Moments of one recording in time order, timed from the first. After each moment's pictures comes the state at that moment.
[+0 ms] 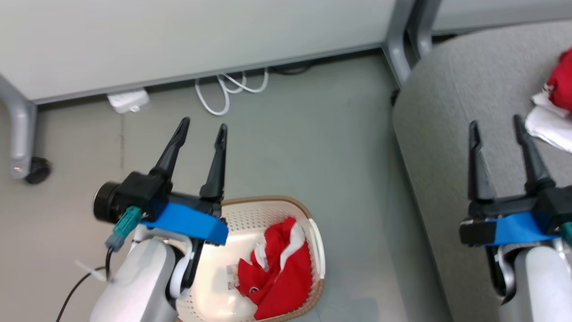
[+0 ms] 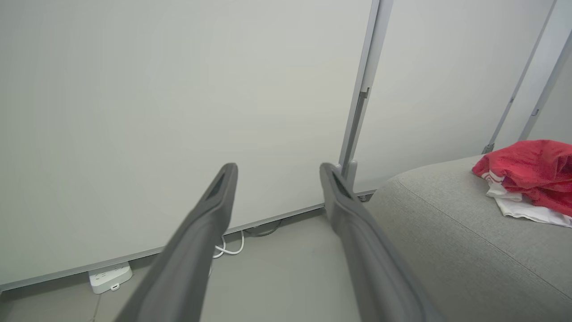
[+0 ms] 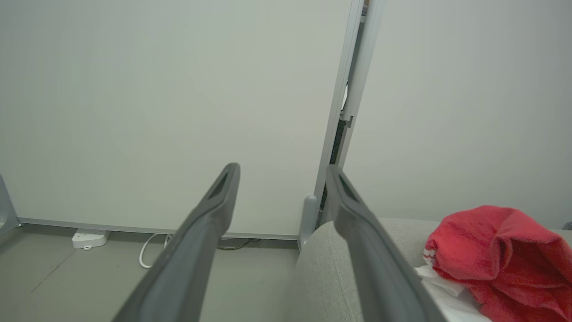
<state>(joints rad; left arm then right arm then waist) -0.51 0.19 -0.47 0.26 -0.41 0.10 -0.26 -0.29 -0.12 -0.11 0.11 -0.08 0.13 -0.26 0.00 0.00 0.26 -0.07</state>
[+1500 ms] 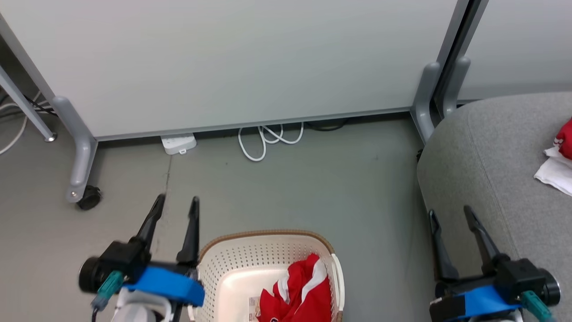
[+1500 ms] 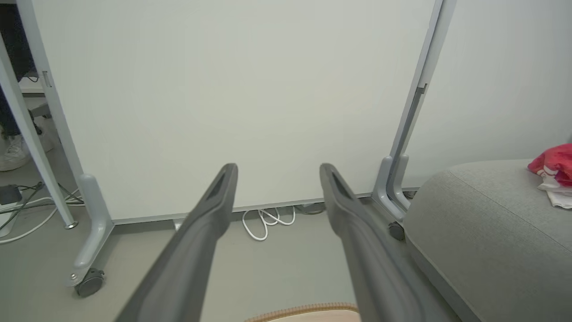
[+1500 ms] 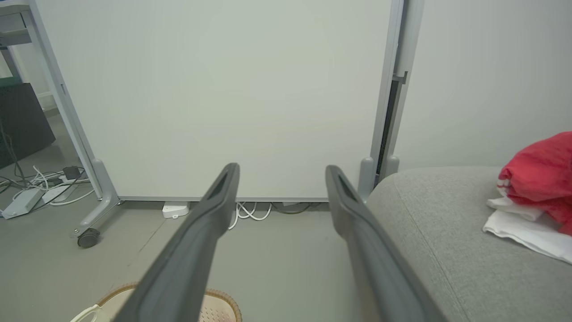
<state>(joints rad) -0.19 0.05 -0.11 0.29 -0.18 -0.12 -0.26 -0.01 -0.05 -0.01 0.12 0.01 0.13 -0.26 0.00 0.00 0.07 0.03</state>
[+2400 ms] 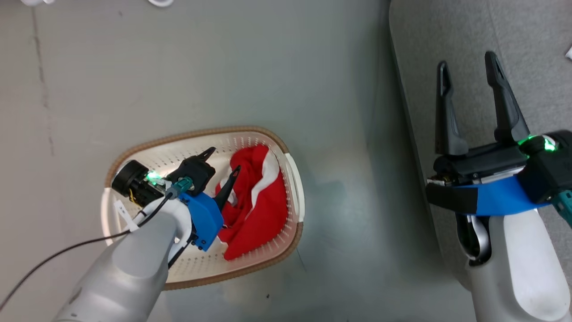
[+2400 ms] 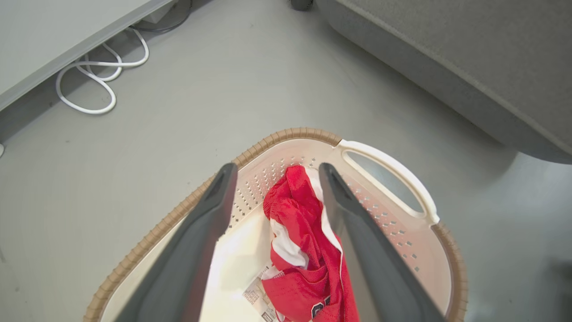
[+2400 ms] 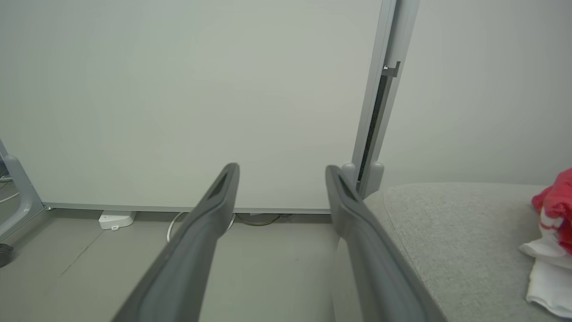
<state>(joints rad) -0.83 0.18 -0.79 0.97 -0.30 -0.13 -0.26 -0.43 -0.05 0.03 0.01 0.00 0.13 -0.26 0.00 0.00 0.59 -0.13</state>
